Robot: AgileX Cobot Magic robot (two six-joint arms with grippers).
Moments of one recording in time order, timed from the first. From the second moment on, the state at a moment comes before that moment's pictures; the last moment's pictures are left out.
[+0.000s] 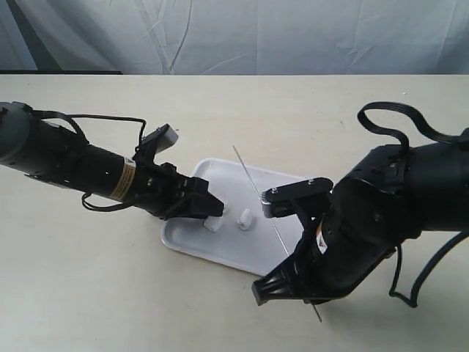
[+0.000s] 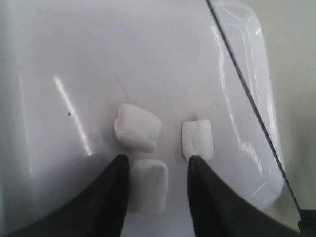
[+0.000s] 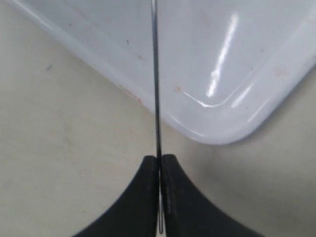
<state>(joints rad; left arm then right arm) -0.32 2.04 -0.91 1.57 -0.78 -1.81 0.83 1.62 -0.74 0.04 0.62 0.39</state>
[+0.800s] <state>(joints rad) -0.32 1.83 -0.91 1.72 -0.64 -1.77 0.76 1.70 -0.76 0.04 0.61 0.41</state>
